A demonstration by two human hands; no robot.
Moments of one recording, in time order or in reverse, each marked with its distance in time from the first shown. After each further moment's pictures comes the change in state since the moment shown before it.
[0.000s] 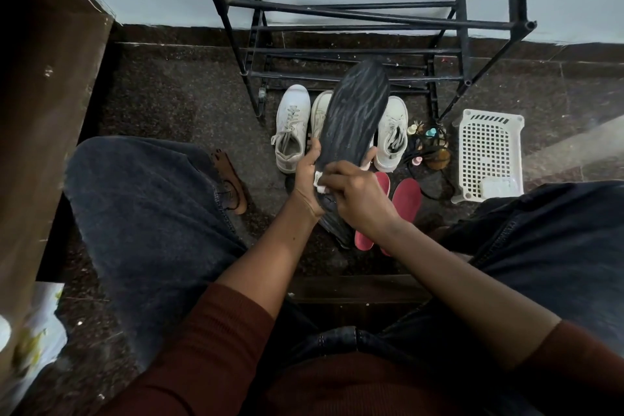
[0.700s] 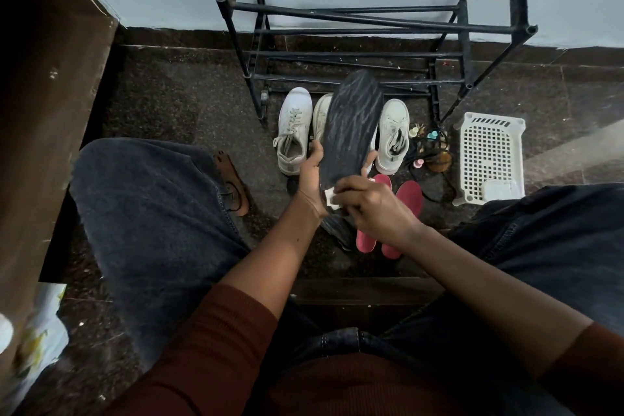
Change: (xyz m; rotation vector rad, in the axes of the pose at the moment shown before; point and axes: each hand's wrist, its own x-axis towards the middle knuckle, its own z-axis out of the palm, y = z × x) left_hand 0.001 -0.001 0.005 0.026 0.078 -0.045; right_hand -0.018 0.014 -0.013 -0.022 -0.130 -0.123
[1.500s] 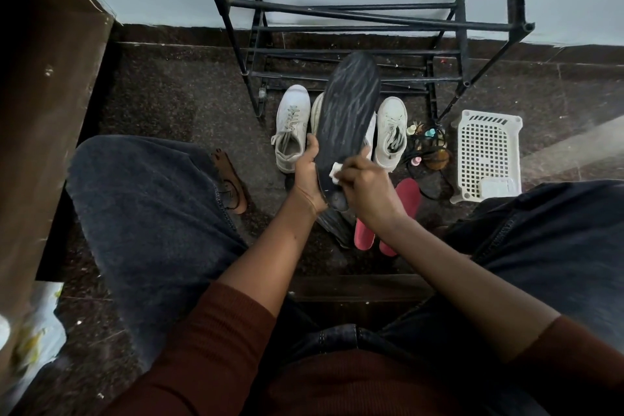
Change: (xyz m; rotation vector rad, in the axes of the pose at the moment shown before) left_hand 0.002 0.003 -0.002 0.055 0.051 0.096; right_hand 0.018 0.006 0.015 -0.044 0.223 0.272
